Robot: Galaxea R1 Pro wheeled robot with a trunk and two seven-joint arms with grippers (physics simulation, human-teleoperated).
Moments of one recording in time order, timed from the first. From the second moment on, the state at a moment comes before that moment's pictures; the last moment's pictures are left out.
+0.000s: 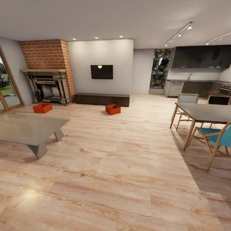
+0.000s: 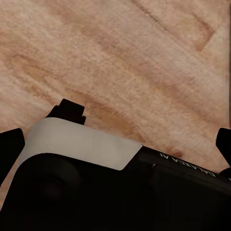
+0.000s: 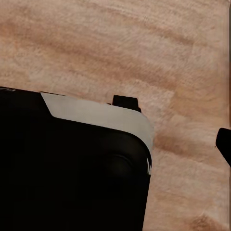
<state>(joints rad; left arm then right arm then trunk) -0.30 -0.01 0.09 0.04 0.34 0.00 0.00 -0.11 0.00 0.02 -0.05 0.13 -0.17 -0.01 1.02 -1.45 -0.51</state>
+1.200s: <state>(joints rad) -0.30 -0.01 0.09 0.04 0.34 0.00 0.00 -0.11 0.00 0.02 -0.05 0.13 -0.17 -0.01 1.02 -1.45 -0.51</state>
